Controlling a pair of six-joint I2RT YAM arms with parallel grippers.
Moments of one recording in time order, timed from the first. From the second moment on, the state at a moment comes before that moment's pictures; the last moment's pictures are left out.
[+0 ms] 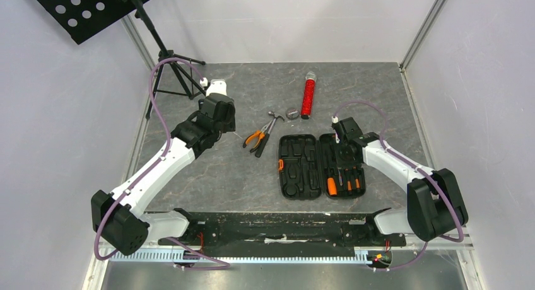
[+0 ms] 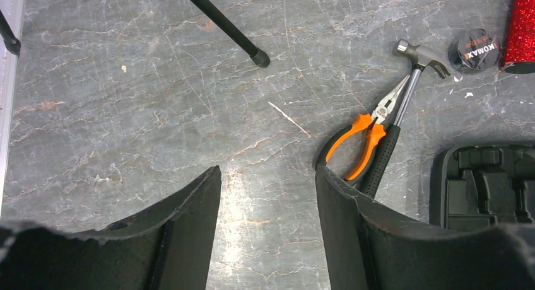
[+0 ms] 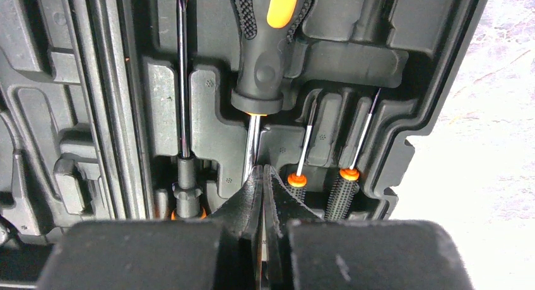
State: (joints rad) left arm -0.55 1.23 1.10 -0.54 -0.50 -0.33; right arm 0.37 1.36 0.77 -0.62 0.10 0.19
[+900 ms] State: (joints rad) left arm -0.54 1.23 1.10 -0.54 -0.50 -0.33; right arm 0.36 1.40 0.85 -0.69 0.08 0.17
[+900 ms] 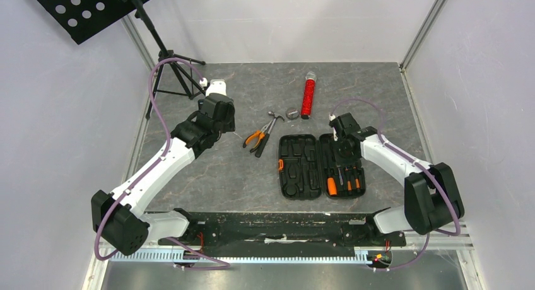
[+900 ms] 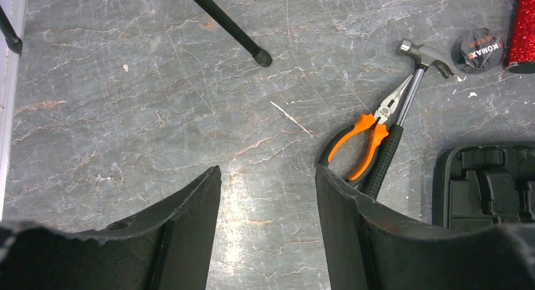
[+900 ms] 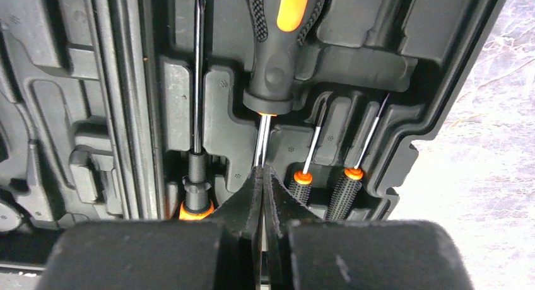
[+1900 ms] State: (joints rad) left arm -0.54 1.22 1.10 -0.54 -0.50 -0.33; right arm 0.34 1.40 0.85 -0.67 0.07 0.16
